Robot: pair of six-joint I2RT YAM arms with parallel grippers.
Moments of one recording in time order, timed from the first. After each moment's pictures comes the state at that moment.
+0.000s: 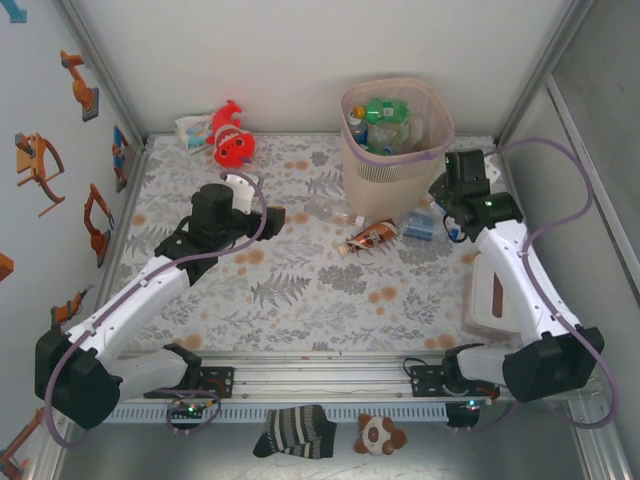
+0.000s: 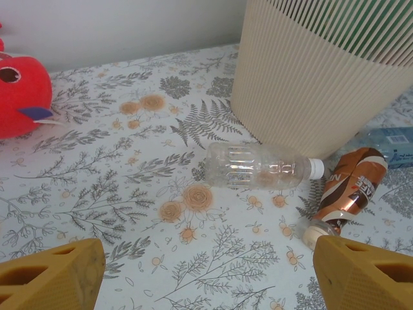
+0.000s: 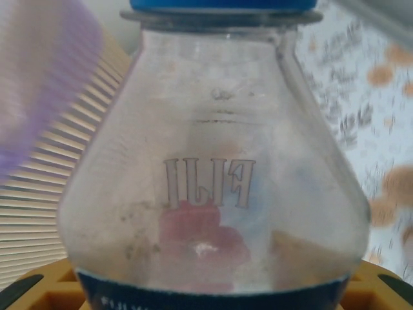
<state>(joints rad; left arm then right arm) -0.55 1.14 0.90 -0.25 0.01 -0.12 0.24 1.27 1.30 -0.79 0.31 0.76</state>
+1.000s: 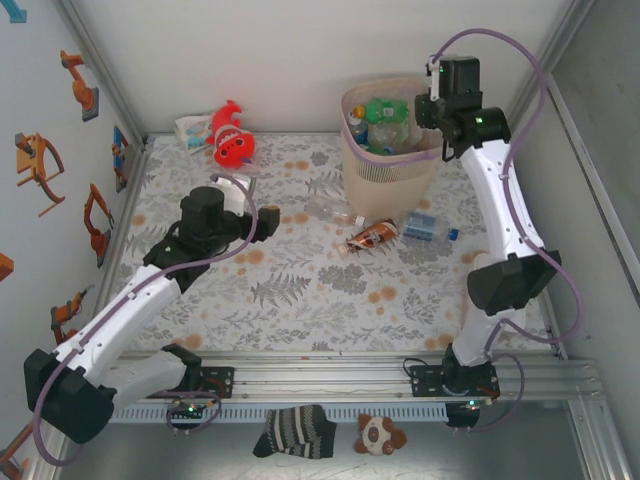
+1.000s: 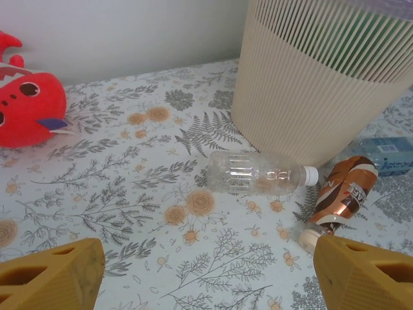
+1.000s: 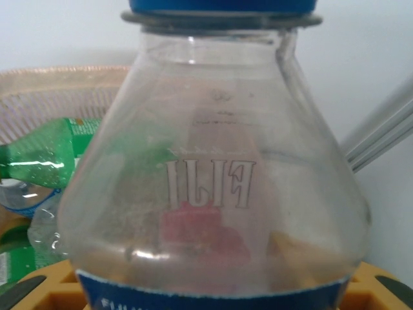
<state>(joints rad) -0.55 1.06 0.90 -0.29 -0.01 -0.12 0.24 1.82 2.14 -0.88 0.22 -0.06</state>
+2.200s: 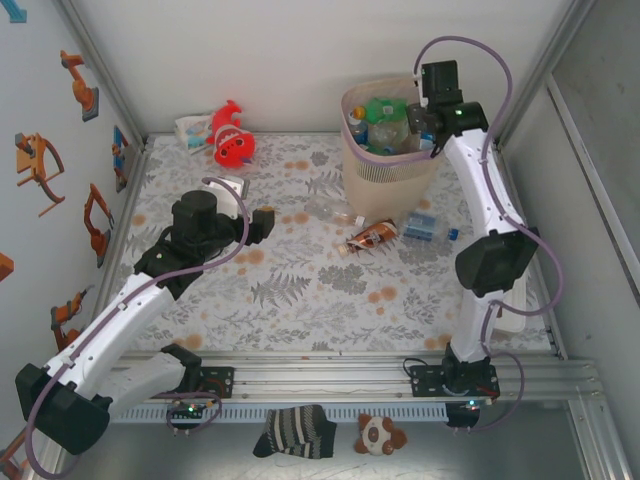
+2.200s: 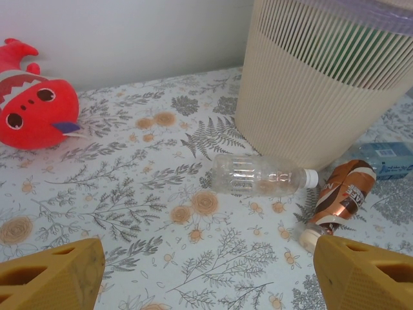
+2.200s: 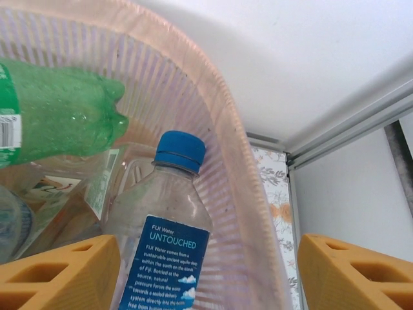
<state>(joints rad) -0.55 1.00 0.90 -0.33 -0.03 -0.12 0.24 1.95 2.21 -0.90 0.37 -0.19</state>
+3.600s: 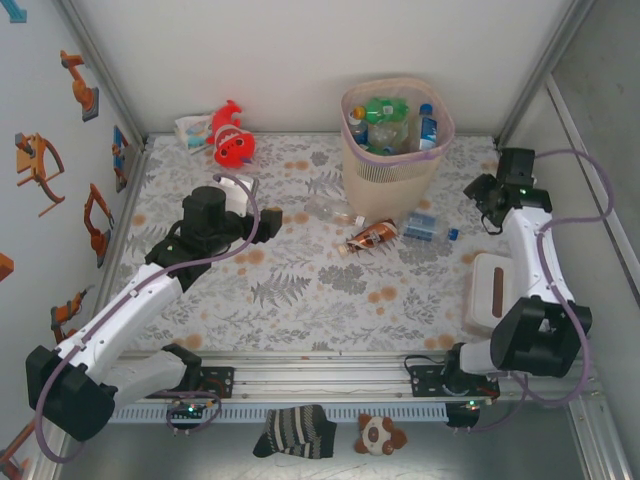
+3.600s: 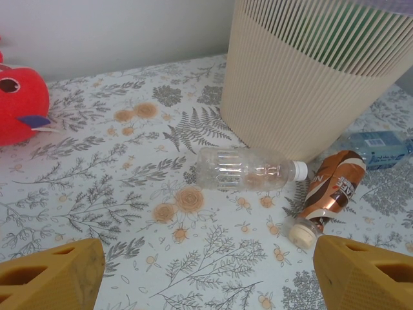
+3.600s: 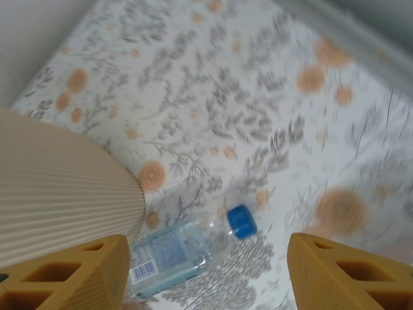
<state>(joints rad) -0.55 1.07 0.90 -0.28 0.03 -0.12 -0.17 1.40 1.24 -0.74 0.01 0.70</state>
